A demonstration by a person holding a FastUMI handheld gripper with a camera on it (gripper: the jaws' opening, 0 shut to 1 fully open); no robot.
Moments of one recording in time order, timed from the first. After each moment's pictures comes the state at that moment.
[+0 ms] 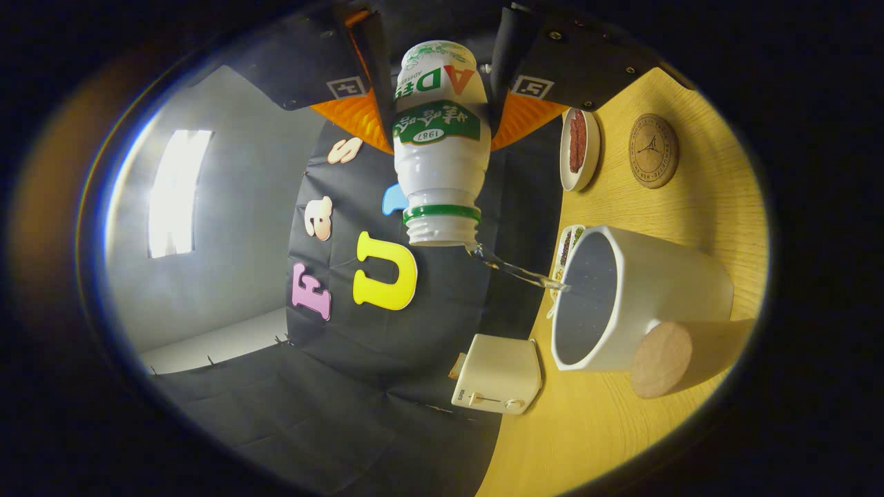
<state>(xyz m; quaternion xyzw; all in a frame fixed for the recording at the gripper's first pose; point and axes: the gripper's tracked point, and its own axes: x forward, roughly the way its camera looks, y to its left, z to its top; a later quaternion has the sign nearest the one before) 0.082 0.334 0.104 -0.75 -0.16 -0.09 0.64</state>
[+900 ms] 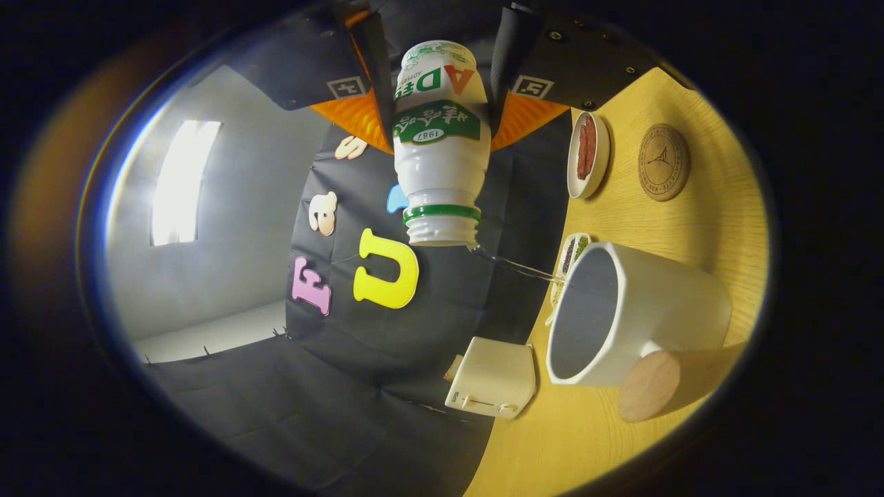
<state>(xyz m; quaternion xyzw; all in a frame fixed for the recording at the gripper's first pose) 0.083 0.332 0.109 -0.76 -0.17 -0.09 0.62</state>
